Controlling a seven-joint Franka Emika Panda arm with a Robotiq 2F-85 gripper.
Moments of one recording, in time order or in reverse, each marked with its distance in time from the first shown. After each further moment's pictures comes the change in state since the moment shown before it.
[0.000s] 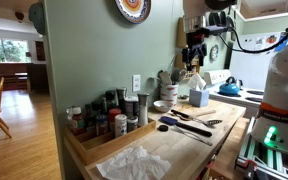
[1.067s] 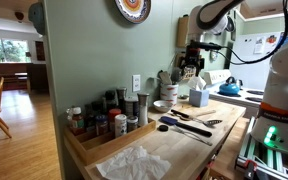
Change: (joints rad) arm -0.102 0.089 -0.258 -0.139 0.099 0.345 0.066
